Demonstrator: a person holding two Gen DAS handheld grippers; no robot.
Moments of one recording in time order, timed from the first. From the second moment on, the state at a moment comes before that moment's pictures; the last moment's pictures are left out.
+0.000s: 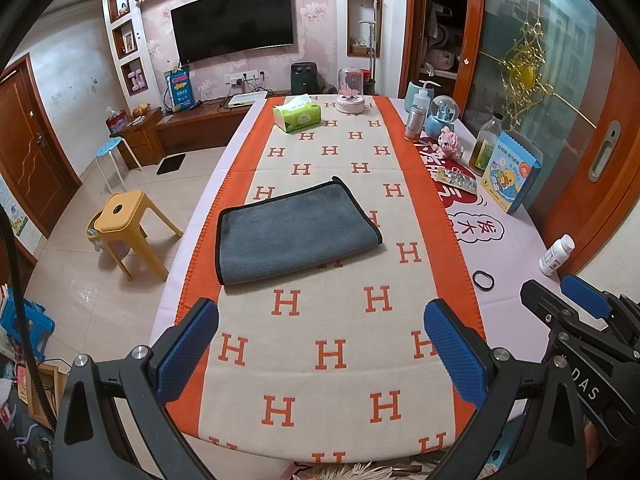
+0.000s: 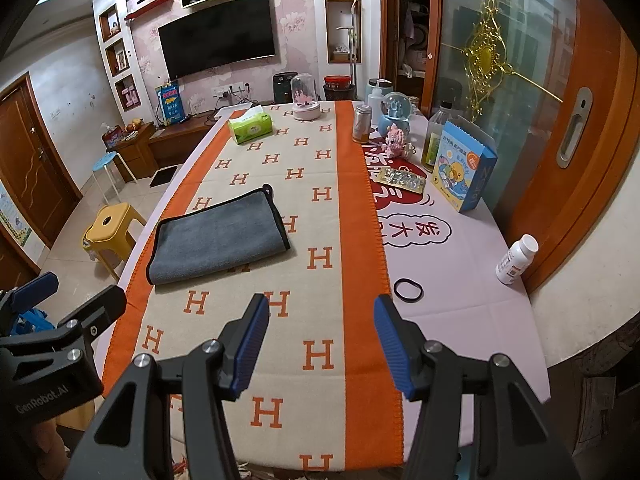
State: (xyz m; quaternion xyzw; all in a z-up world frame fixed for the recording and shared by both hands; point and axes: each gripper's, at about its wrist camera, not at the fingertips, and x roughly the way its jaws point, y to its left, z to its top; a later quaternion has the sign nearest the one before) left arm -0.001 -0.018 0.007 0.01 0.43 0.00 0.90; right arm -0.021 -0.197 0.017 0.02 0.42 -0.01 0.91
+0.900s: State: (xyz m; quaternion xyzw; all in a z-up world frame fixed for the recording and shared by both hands) left arm -0.001 -0.019 0.005 0.01 0.43 0.00 0.90; right arm -0.019 -0.191 0.015 0.02 0.43 -0.01 0.90
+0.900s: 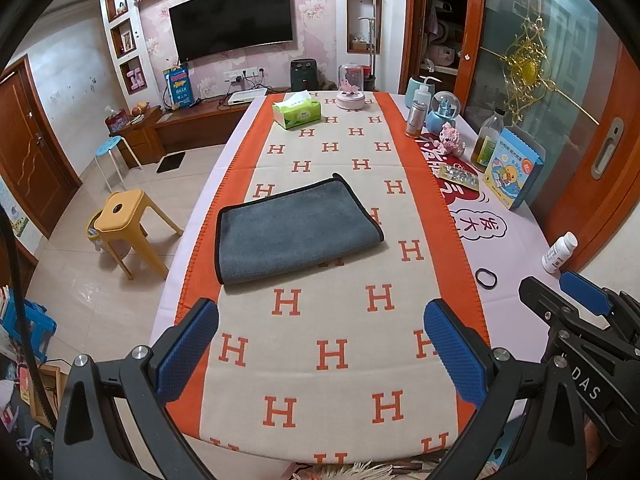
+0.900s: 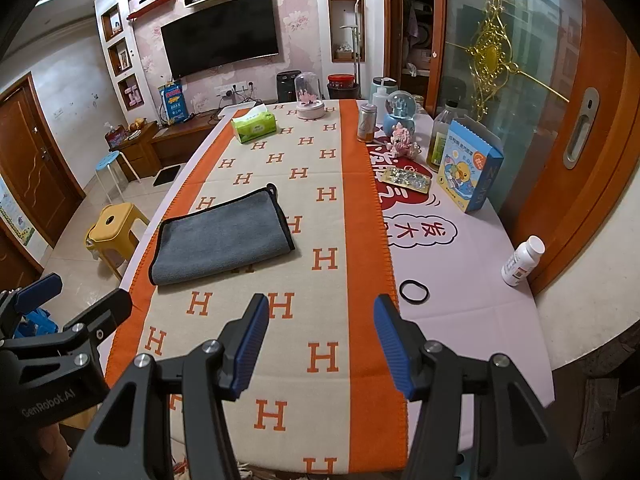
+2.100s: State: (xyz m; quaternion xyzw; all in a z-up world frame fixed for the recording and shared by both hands) left arm -0.004 -0.007 -0.002 0.01 0.44 0.00 0.90; right arm -0.017 -0.181 0.007 0.02 0.43 0.00 0.90
